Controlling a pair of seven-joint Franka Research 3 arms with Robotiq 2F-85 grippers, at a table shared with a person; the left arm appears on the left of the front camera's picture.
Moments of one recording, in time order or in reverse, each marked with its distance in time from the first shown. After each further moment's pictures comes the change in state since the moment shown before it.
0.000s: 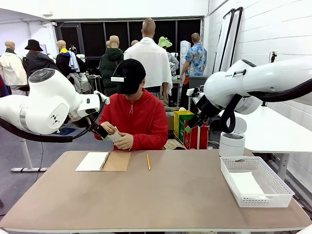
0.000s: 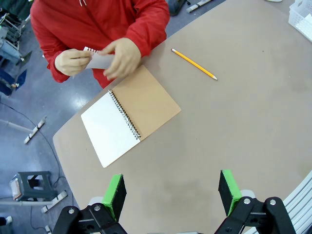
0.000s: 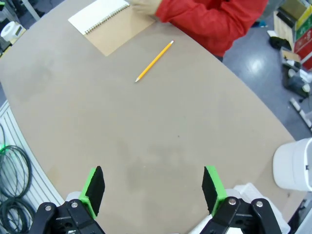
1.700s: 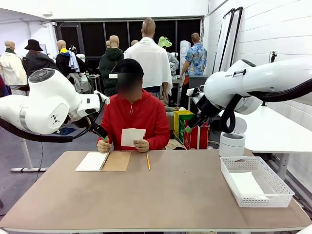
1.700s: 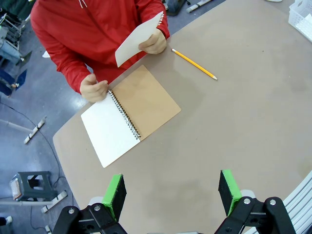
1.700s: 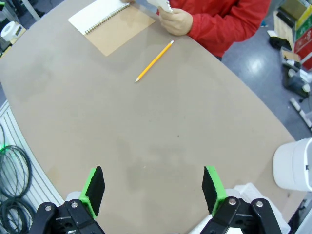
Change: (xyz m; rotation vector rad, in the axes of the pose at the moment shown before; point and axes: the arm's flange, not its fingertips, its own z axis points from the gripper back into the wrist) left arm 0.000 0.000 0.000 0.000 0.000 0.000; right arm 0.000 0.000 0.000 0.000 0.000 0.000
